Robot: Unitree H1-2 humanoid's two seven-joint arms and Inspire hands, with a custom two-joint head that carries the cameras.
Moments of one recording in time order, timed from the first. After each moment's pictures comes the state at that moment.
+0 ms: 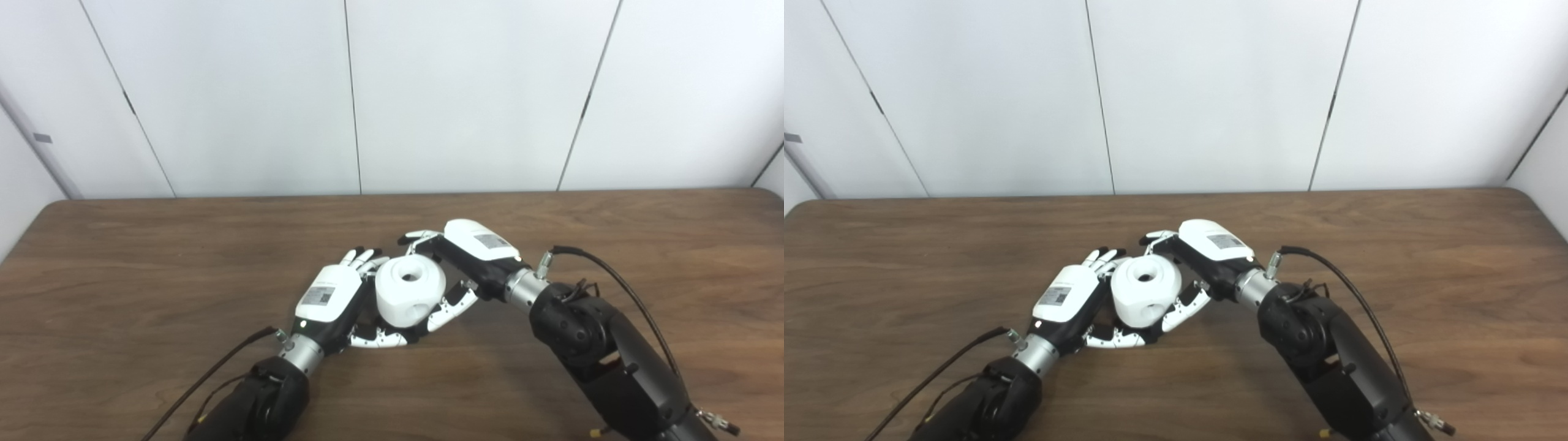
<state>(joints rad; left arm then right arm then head) -0.37 0.32 -0.63 0.25 0.70 -0.06 0.20 -0.48 -0.30 0.41 -0.04 -0.63 0.09 0.36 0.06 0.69</state>
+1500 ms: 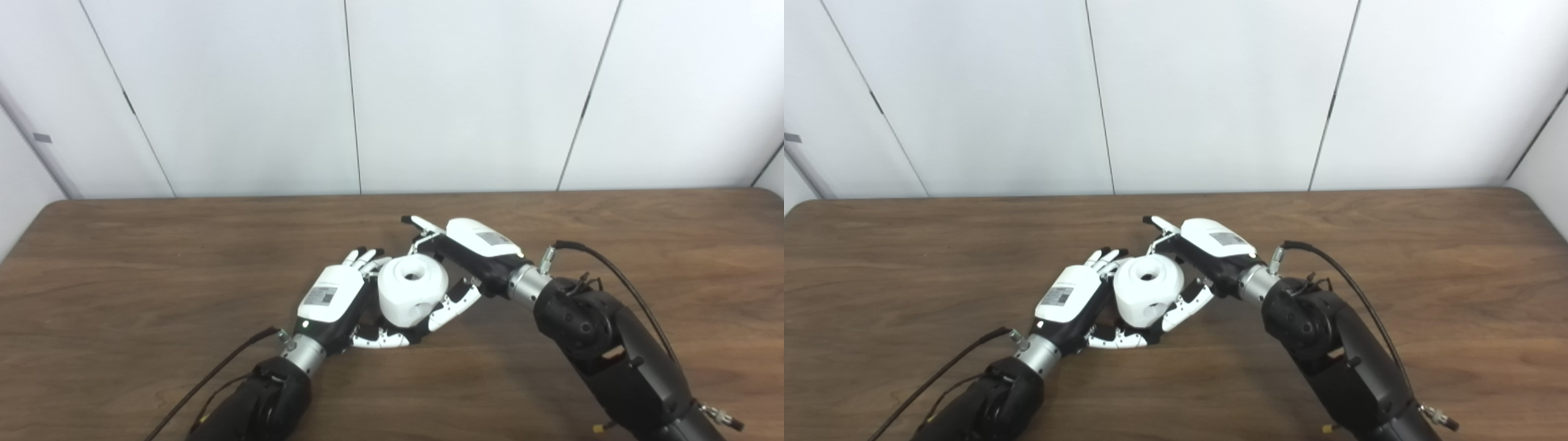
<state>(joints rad) -0.37 0.31 -0.63 0.26 0.70 -0.06 0.20 -0.49 -0.31 0.39 -0.04 -0.60 0.08 0.41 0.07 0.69</state>
